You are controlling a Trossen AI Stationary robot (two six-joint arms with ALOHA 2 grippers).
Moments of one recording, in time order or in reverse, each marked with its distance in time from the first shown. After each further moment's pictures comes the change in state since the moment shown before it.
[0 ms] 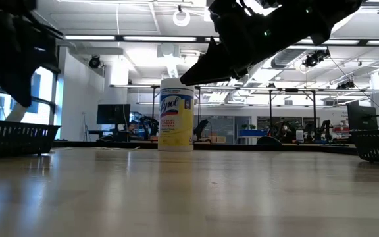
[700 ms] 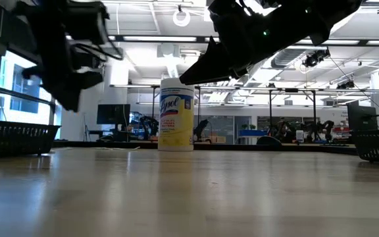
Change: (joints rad) left arm 0.590 0.016 -0.001 0.283 -0.111 0.579; right arm 0.000 0.000 0.000 0.006 -0.003 -0.004
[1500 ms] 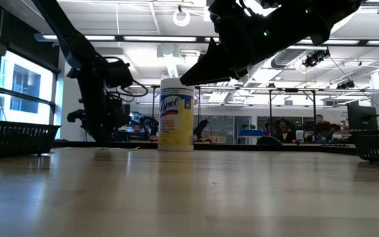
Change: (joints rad) left arm 0.593 0.419 0.000 0.744 0.306 0.670; right arm 0.000 0.000 0.000 -0.008 0.000 0.000
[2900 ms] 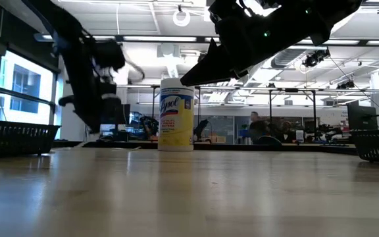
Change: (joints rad) left arm -0.092 -0.200 -0.035 -0.201 0.009 0.029; right arm 0.000 0.000 0.000 -0.004 0.000 -0.018
